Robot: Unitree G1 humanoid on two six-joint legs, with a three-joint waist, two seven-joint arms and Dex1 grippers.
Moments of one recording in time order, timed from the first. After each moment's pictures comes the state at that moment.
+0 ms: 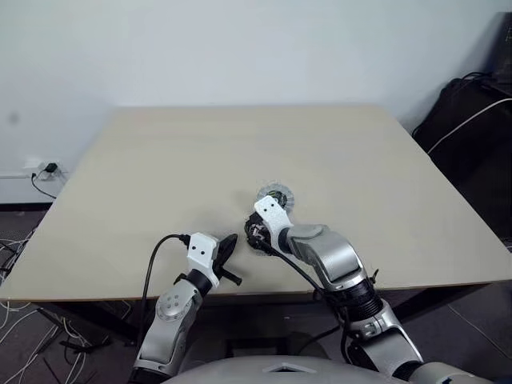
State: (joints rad) left arm 0.22 0.08 -0.22 -0.04 -0.13 -0.03 -0.40; right arm -0.39 -0.12 0.34 -0.20 0.01 1.23 0.50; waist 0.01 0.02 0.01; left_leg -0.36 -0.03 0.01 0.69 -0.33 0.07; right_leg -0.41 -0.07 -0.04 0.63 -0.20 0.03
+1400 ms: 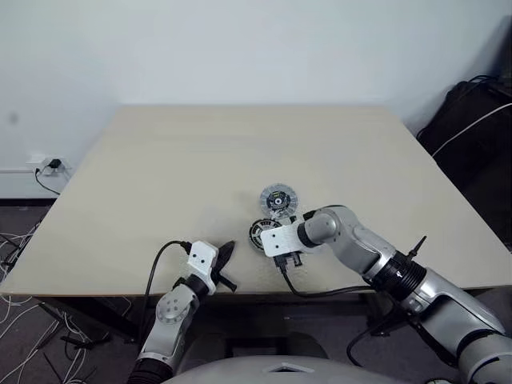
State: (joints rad) left arm 0.14 0.10 -0.19 0.28 -0.08 -0.32 -0.45; right arm -0.55 -0.59 0.76 0.04 -0.35 0.31 1.08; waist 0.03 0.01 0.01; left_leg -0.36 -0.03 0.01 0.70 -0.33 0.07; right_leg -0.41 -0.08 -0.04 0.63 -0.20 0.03
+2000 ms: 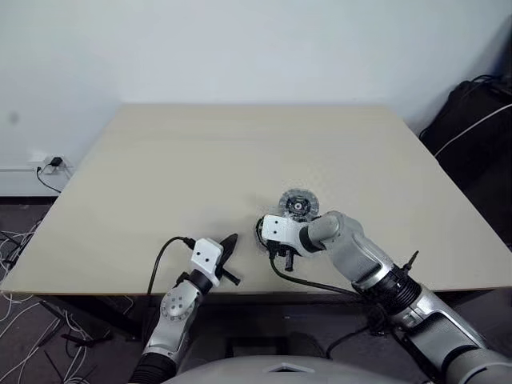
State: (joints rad) left arm 0.12 0.08 -0.21 0.32 -0.04 -0.42 -0.41; right arm -0.44 -0.48 0.60 -0.16 -0.27 0.88 1.05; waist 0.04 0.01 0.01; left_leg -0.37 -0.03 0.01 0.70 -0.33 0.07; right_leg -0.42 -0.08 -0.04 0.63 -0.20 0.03
